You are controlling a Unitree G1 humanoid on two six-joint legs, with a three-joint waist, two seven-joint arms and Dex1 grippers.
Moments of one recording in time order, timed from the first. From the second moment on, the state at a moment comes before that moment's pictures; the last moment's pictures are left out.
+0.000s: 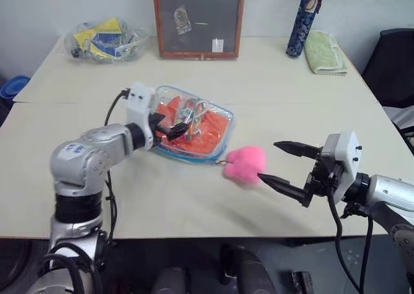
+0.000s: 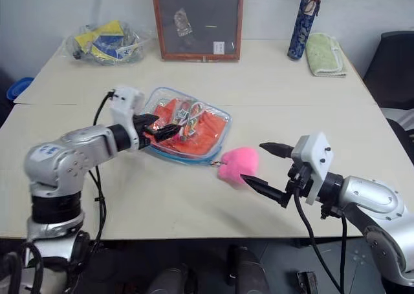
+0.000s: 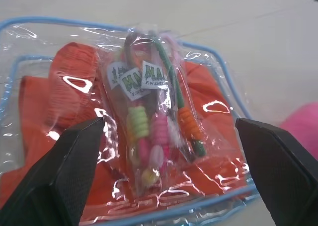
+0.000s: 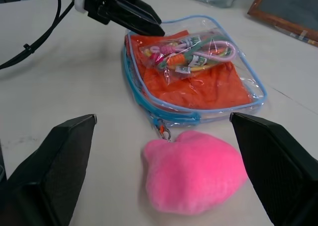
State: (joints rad) left arm -0.74 0.43 0.07 -0.18 -0.47 1.18 -0.22; right arm -0.07 -0.77 -0.27 -0.69 0.76 0.64 0.72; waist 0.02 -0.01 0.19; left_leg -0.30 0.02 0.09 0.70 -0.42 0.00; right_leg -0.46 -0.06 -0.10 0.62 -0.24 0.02
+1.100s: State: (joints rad) left arm -0.90 0.59 0.20 0.32 -0.16 0.87 -0.15; right arm -0.19 -0.76 -0.12 -0.72 0.74 0.64 0.66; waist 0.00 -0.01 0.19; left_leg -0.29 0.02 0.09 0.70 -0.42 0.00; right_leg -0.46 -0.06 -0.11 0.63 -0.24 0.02
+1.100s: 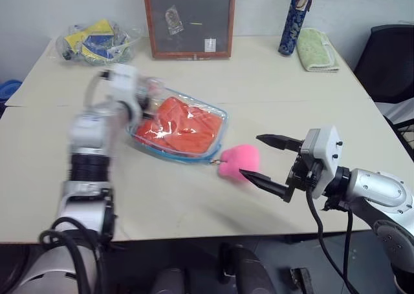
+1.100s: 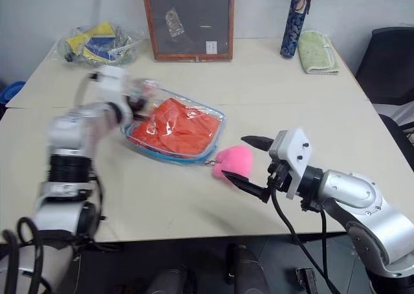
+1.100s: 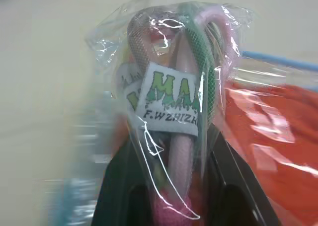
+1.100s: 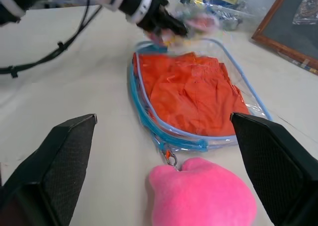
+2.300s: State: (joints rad) left arm -0.39 1.13 0.21 0.07 -0.19 0.29 -0.93; right arm -0.25 -0.74 -0.04 -0.56 0.69 0.61 0.83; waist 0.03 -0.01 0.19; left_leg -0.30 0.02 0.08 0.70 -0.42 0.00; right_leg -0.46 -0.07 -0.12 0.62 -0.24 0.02
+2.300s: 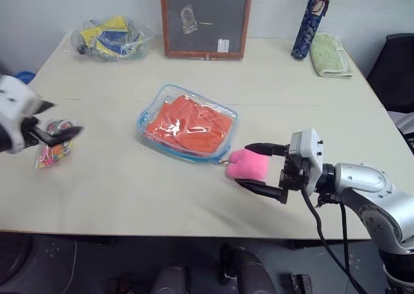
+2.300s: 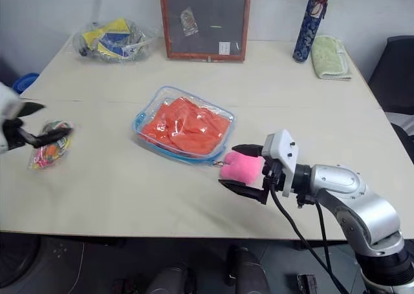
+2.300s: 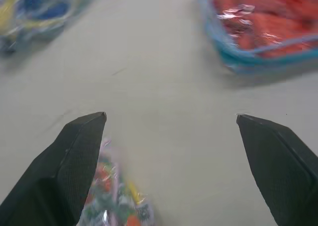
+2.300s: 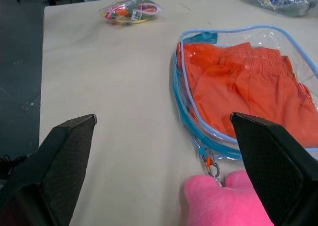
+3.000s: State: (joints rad) left arm -1.08 0.78 -0.38 1.00 0.46 -0.71 -0.79; right arm -0.11 -0.72 -0.09 -0.68 0.68 0.59 0.70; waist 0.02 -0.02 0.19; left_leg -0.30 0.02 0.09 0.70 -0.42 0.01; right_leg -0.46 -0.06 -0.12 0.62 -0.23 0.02
